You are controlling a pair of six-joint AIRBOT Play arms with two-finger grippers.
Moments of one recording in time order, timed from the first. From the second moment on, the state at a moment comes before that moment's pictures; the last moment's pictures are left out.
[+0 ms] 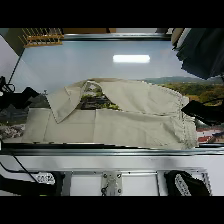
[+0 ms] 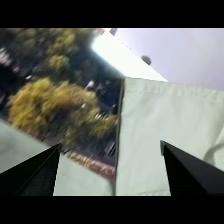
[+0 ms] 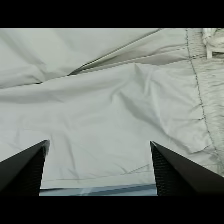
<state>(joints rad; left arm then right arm) 0.51 -1.66 1.33 1.06 -0.88 -1.44 -0.35 -0.82 0.99 -1.23 1.34 1.59</state>
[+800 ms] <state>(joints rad) 0.36 -2.01 1.78 1.12 -1.18 -1.45 -0.35 -0.82 0.99 -1.22 1.34 1.61</state>
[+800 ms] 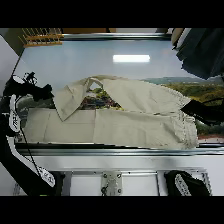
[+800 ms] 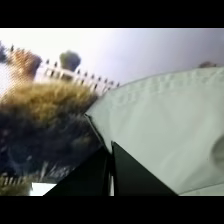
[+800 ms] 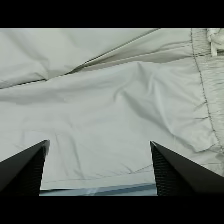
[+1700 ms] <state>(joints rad) 0.39 -1.96 2.02 1.34 -0.81 -1.42 -0.35 -0.82 0.96 -1.22 1.34 1.62</state>
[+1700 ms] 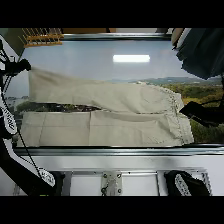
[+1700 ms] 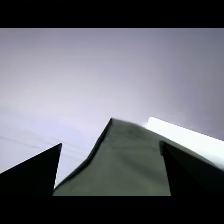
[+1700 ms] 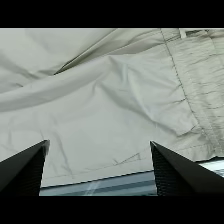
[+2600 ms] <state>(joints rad) 0.65 -1.29 1.12 1.35 -1.12 -1.54 -0.35 -0.80 0.93 -1.18 1.31 1.62</state>
